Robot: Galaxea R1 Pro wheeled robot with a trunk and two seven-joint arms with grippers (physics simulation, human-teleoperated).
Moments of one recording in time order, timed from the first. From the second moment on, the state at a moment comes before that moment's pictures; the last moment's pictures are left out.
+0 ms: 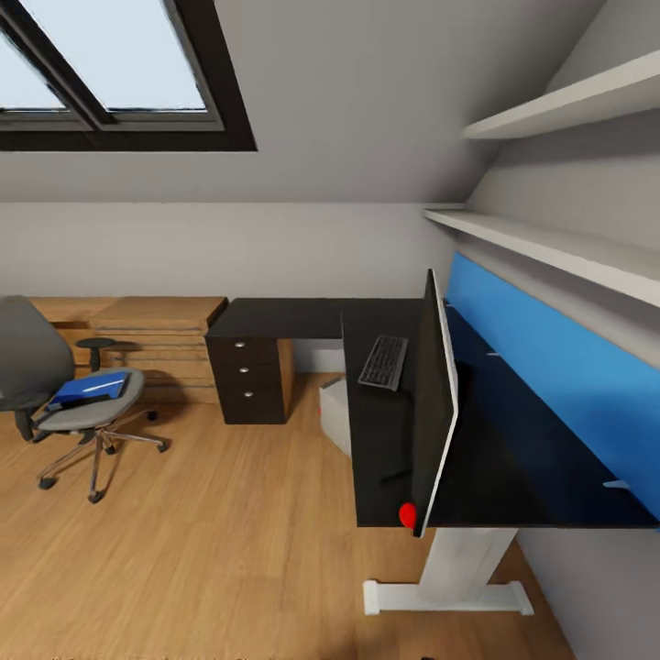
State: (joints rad) left arm -0.06 0.03 0.25 -0.26 0.04 -0.31 0.20; right arm 0.02 0.14 0.33 -0.61 -0.08 -0.46 -0.47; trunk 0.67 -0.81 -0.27
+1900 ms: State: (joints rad) left arm -0.06 0.03 0.25 -0.26 0.04 -0.31 0.20; right arm 0.02 0.14 0.37 -0.60 -0.08 -0.46 -0.47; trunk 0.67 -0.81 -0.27
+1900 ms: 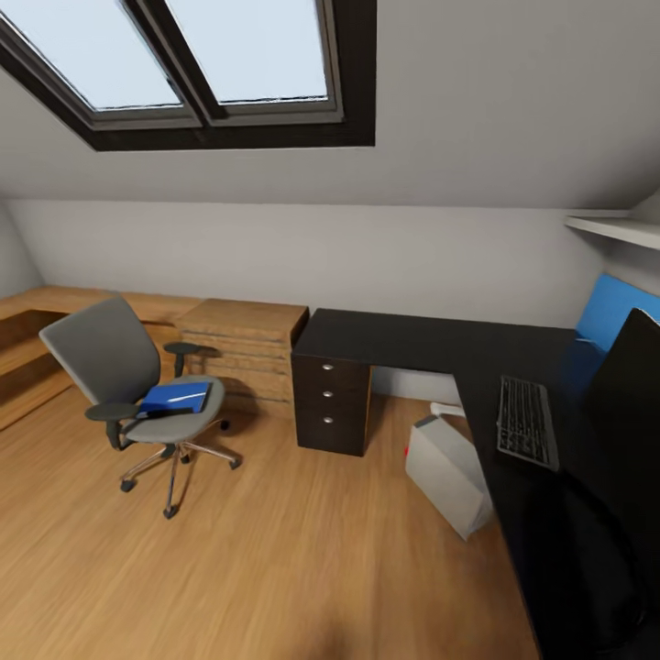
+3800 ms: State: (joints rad) left arm -0.06 -0.17 0.19 -1.10 -0.02 0.24 0.20; right arm -0.40 0.14 0.11 -0.70 -0.03 -0.32 -0.47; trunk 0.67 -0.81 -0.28
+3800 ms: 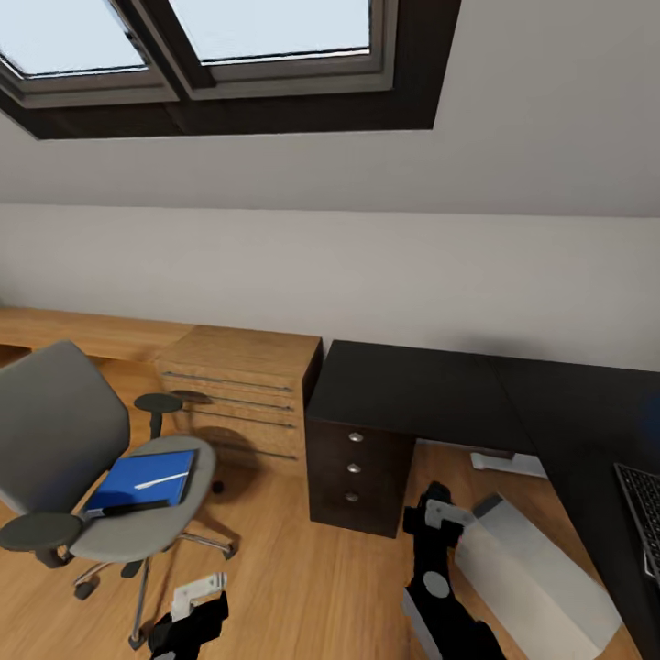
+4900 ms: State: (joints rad) left arm -0.06 -0.17 0.02 -1.28 0.00 0.37 0.21; right arm -0.67 0.17 0.20 -0.60 -0.19 0.08 -0.45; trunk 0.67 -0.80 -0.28
